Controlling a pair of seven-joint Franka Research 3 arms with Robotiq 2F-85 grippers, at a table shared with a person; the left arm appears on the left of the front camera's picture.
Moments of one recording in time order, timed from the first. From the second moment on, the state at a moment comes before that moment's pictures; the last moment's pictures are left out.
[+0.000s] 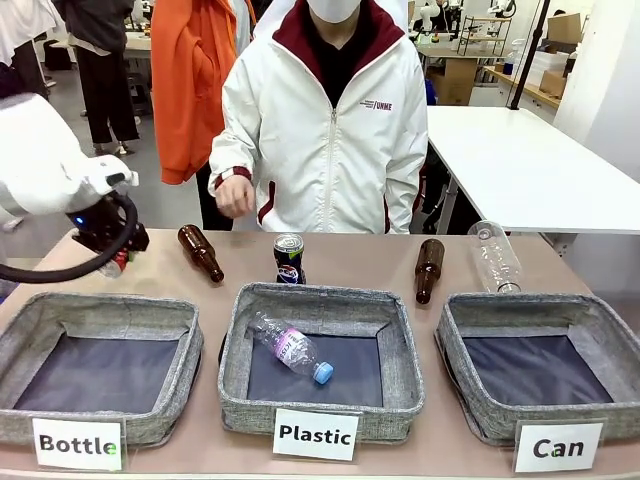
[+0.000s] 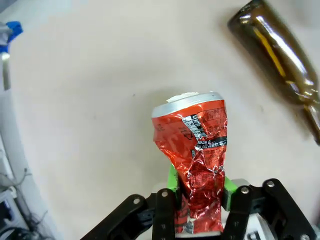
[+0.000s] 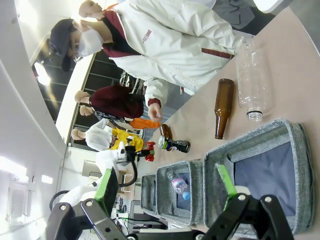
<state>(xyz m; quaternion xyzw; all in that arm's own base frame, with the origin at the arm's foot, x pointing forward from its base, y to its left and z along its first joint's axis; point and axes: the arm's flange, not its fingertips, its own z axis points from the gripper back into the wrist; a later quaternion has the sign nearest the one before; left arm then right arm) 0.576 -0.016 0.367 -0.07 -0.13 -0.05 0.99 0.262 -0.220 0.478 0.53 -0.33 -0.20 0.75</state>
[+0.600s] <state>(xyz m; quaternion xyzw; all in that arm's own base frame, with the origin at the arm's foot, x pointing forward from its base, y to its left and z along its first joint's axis) 0.335 0.072 0.548 -0.16 -0.11 -0.19 0.96 0.262 -0.220 0.478 0.53 -0.33 -0.20 0.75</state>
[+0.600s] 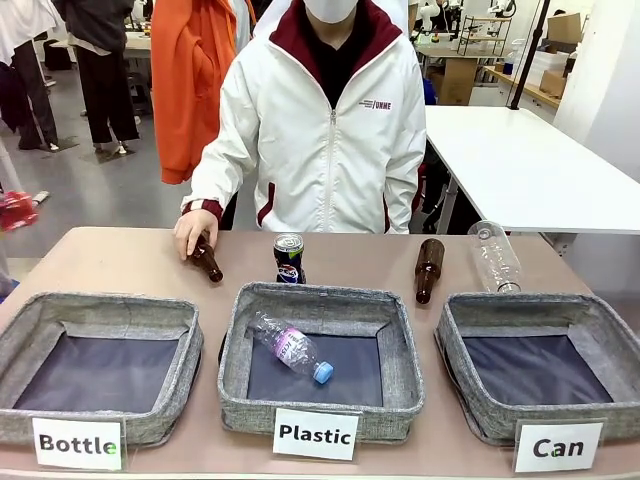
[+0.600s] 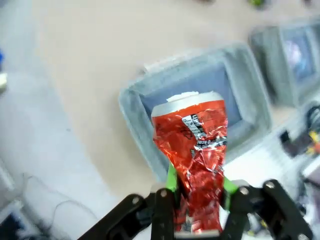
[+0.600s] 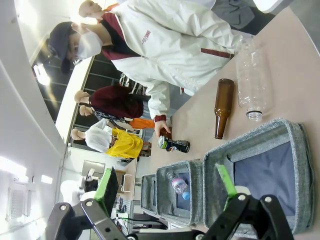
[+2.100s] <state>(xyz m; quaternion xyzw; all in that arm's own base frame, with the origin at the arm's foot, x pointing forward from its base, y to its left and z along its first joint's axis) 0.136 0.298 0.558 -0.17 -0.28 -0.18 0.93 0.262 -0.220 0.478 0.53 -0.33 -0.20 0.75</state>
